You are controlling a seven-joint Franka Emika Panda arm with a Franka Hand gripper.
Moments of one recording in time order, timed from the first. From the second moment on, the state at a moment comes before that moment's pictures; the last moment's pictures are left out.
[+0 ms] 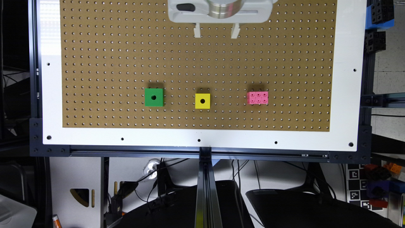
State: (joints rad) arm 0.02 -0.16 0.12 -2.56 0.02 2.43 0.90
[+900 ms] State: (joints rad) arm 0.02 0.10 0.22 -2.28 0.02 2.43 0.99
